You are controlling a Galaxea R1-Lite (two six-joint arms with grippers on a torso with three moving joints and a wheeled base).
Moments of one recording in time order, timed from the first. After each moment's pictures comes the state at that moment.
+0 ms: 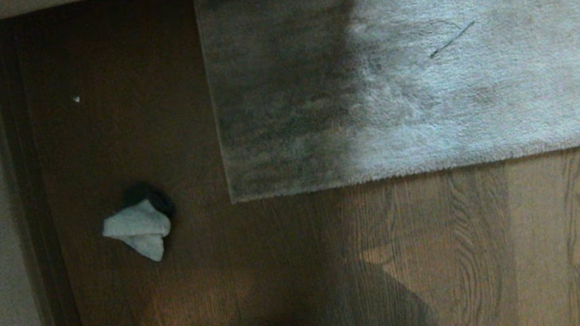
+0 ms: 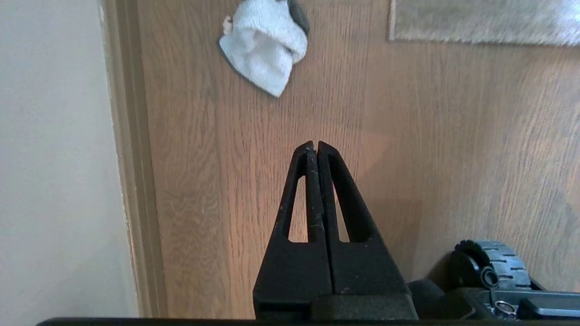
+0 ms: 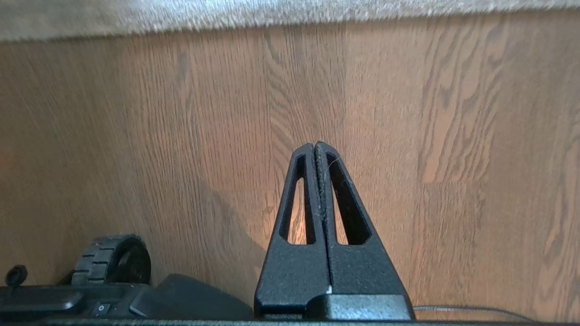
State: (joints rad) left arm 0.00 0.00 0.00 0.00 0.01 -0.05; right arm 0.00 0.00 0.00 0.00 -0.02 0.03
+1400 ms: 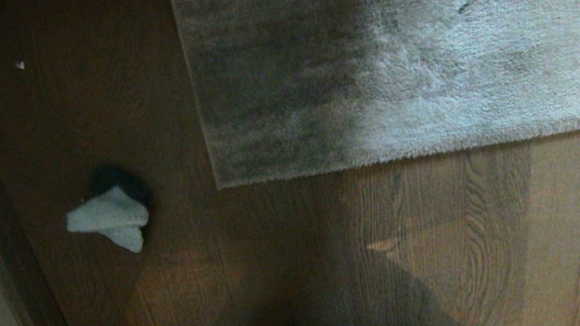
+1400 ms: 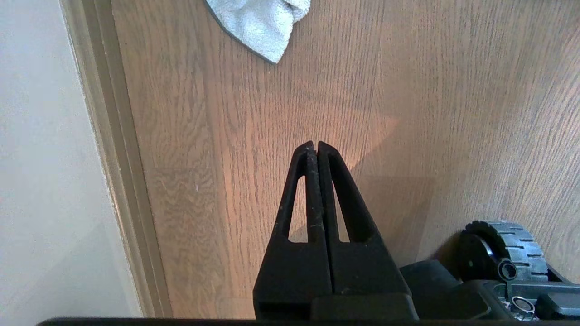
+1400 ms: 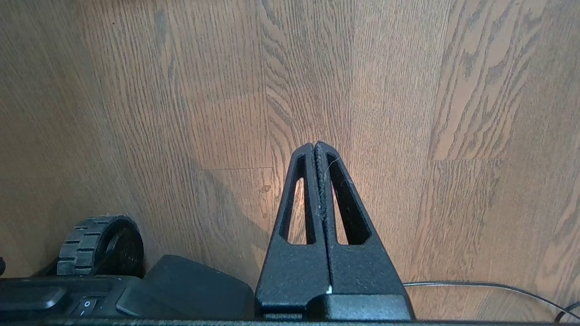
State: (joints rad) left arm 0.00 0.00 0.00 0.00 0.01 -0.05; right arm 0.00 0.00 0.00 0.00 -0.02 0.03
